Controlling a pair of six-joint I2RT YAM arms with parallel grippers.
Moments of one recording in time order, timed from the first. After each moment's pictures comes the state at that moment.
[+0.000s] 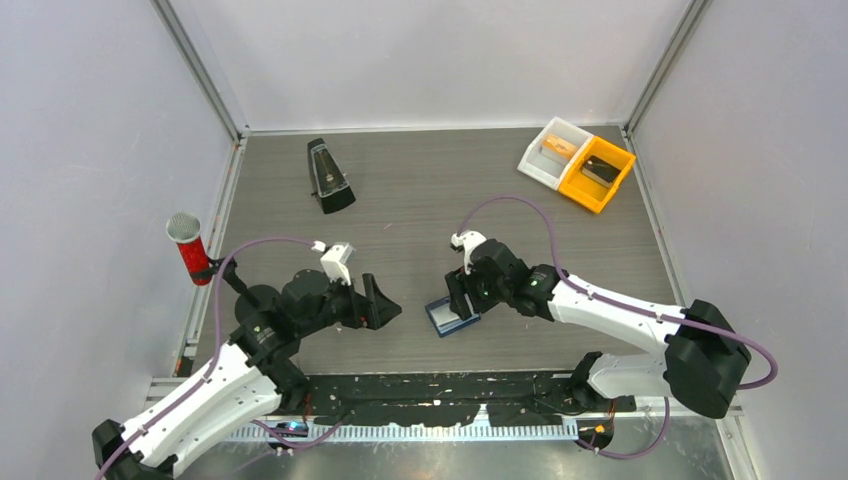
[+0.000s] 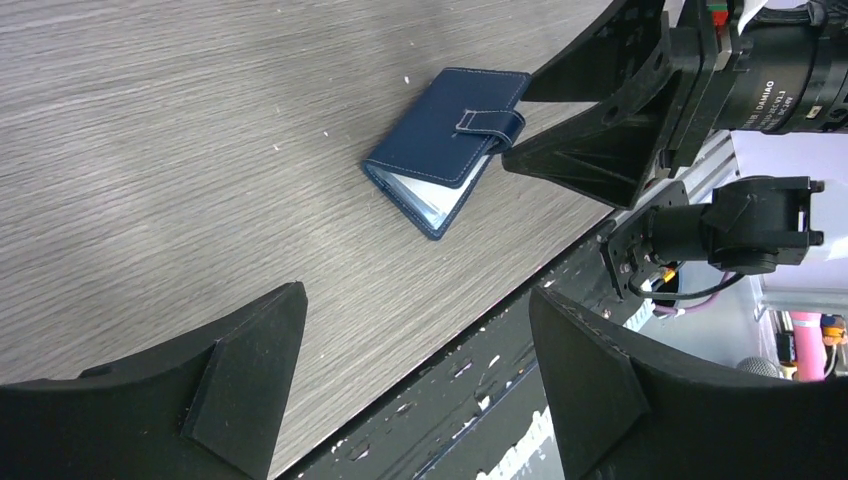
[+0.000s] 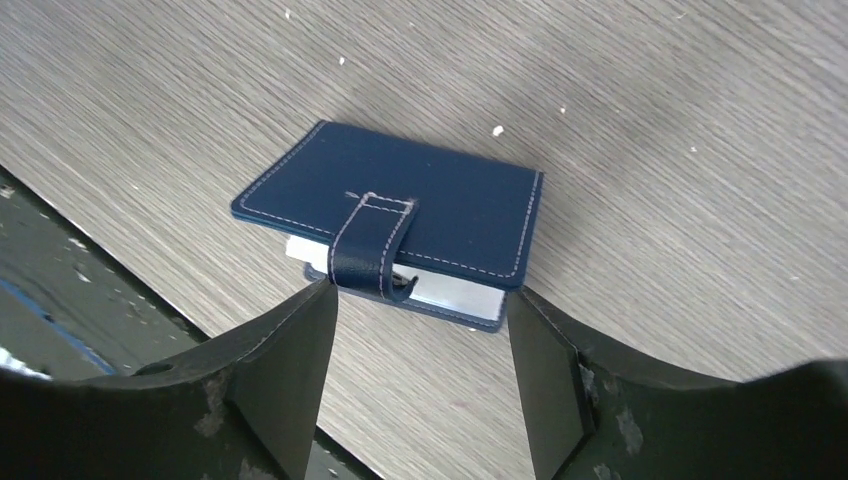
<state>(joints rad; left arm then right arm) -0.74 0.58 0.48 -0.38 0.12 -0.67 0.86 1.24 0.72 -0.32 -0.03 0.32</state>
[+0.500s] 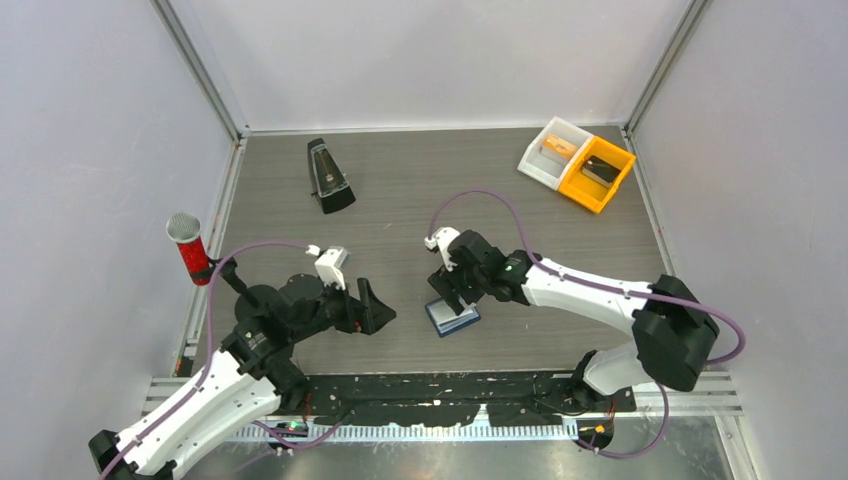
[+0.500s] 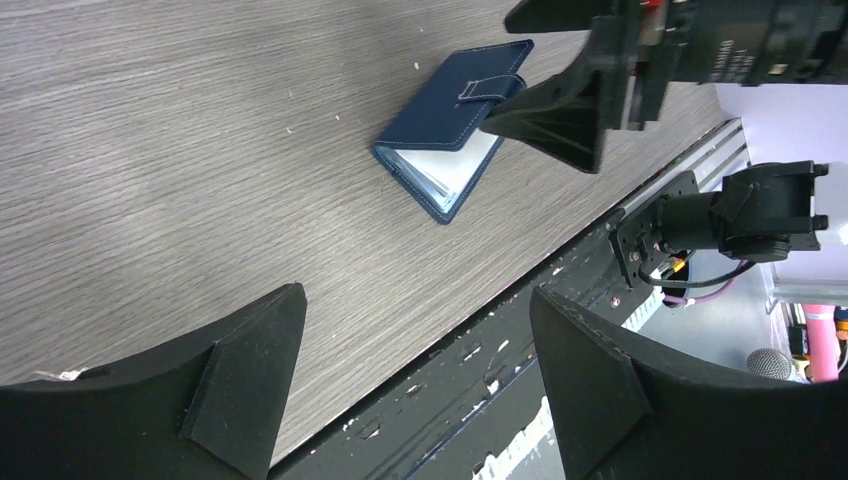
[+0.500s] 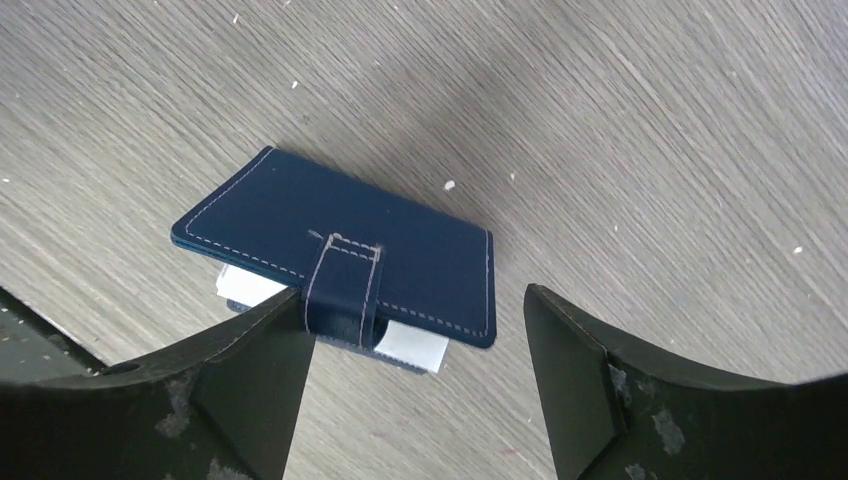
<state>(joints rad) -0.74 0.52 0.49 -0.47 0.11 -0.66 0.88 1.38 0.86 -0.39 0.06 0.07</state>
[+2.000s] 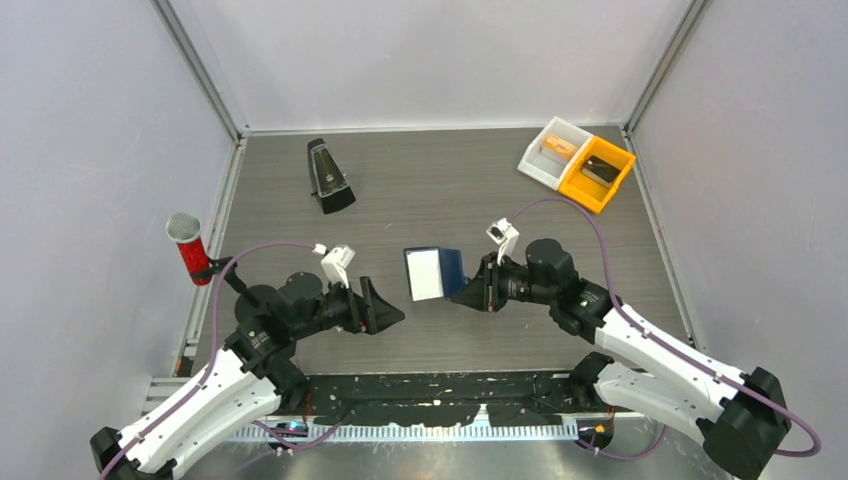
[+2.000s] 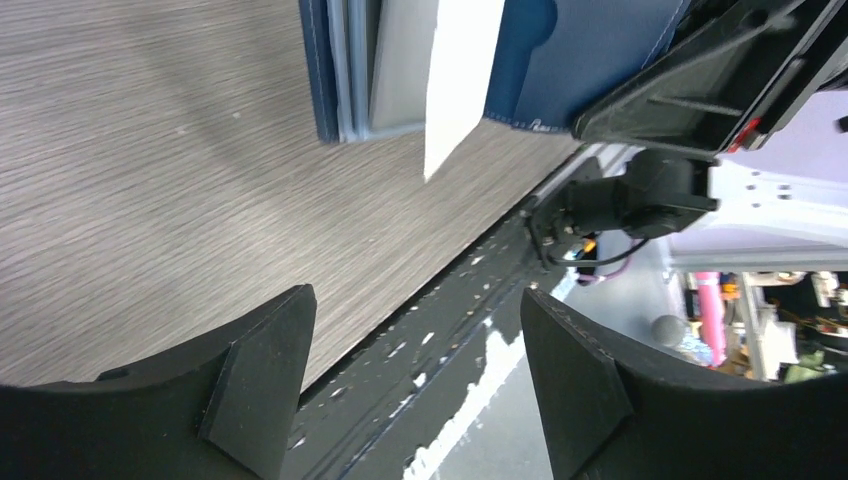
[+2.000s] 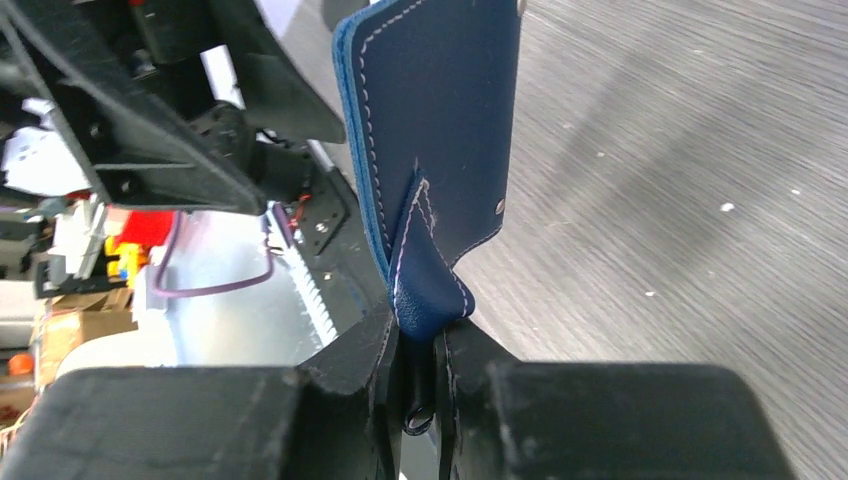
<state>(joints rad) -0.74 0.52 0.47 -0.39 0.23 -0.74 0.72 0.89 0.57 -0.09 -0.43 0.58</state>
